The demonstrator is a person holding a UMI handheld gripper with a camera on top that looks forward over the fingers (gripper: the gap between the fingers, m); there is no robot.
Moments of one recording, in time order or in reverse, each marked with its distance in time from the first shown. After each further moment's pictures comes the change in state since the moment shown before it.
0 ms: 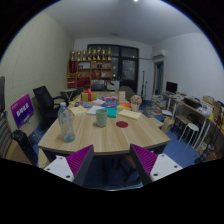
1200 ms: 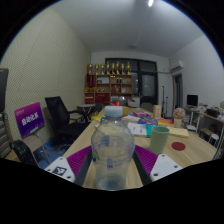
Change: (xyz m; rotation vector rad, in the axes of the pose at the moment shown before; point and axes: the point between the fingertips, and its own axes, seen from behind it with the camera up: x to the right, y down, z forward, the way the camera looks) arm -0.259 -0.048 0.253 0.213 -0.172 -0.013
